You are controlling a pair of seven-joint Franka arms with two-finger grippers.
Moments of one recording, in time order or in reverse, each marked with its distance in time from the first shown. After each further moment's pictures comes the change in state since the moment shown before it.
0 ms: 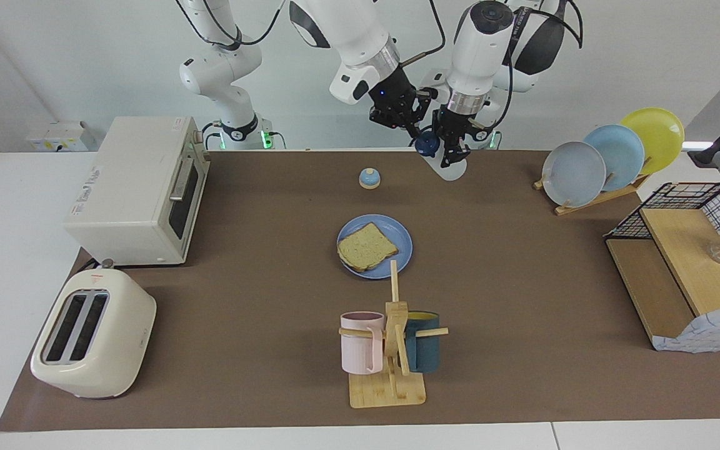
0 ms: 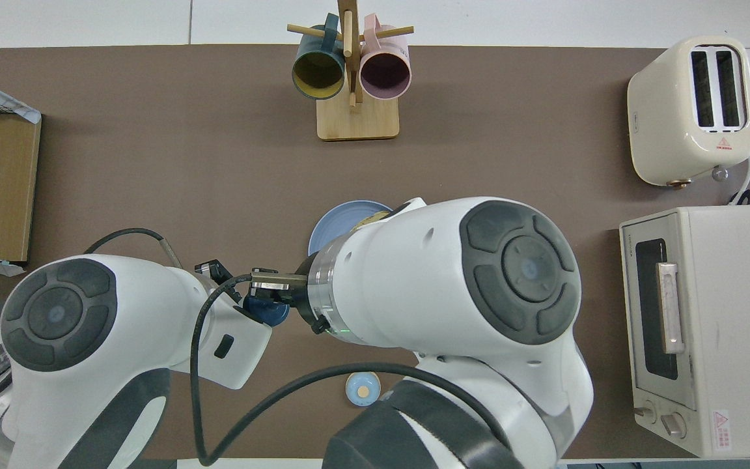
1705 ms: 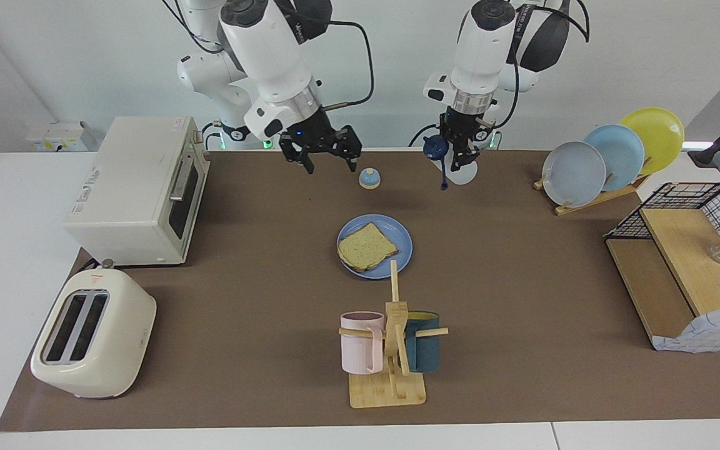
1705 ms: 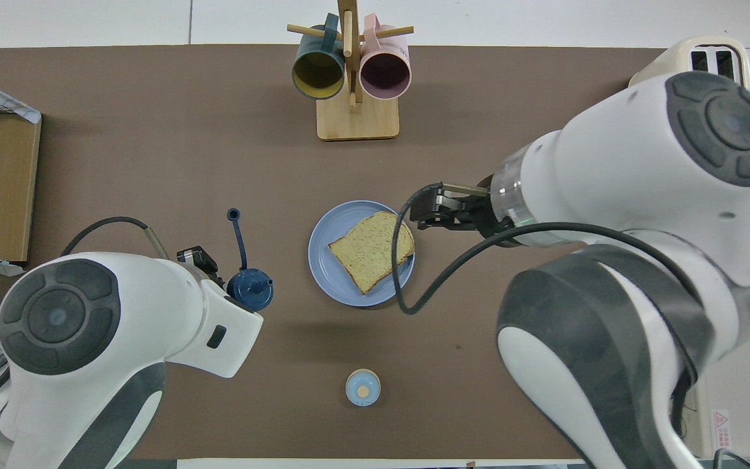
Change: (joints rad) left arm 0.001 0.017 0.007 0.022 0.139 0.015 -0.031; right arm -0.279 -0.041 -0.029 -0.045 -0.250 -0.234 -0.212
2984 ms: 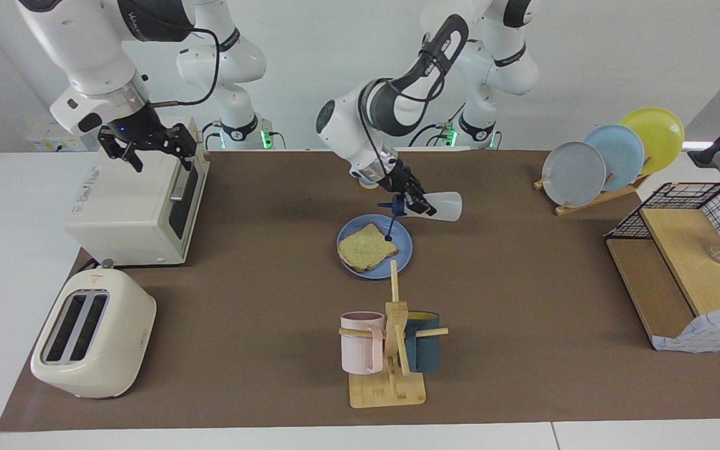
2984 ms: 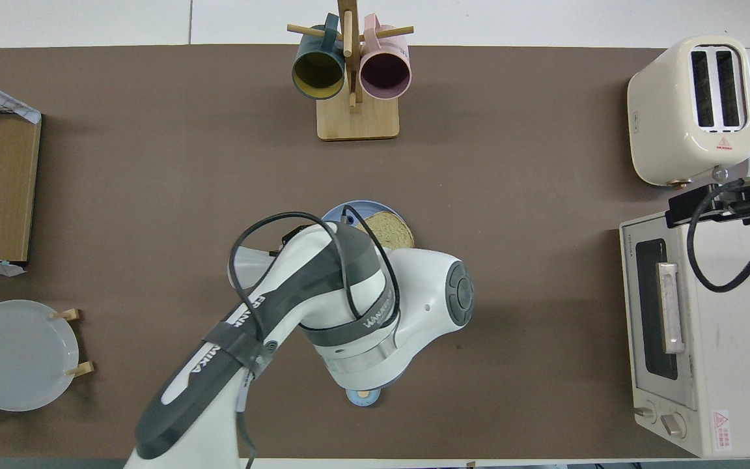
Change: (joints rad) left arm -0.245 0.679 -0.128 0.444 0.668 -0.410 -0.338; right arm -0.380 -0.079 0.000 0.010 -0.202 -0.214 -0.530
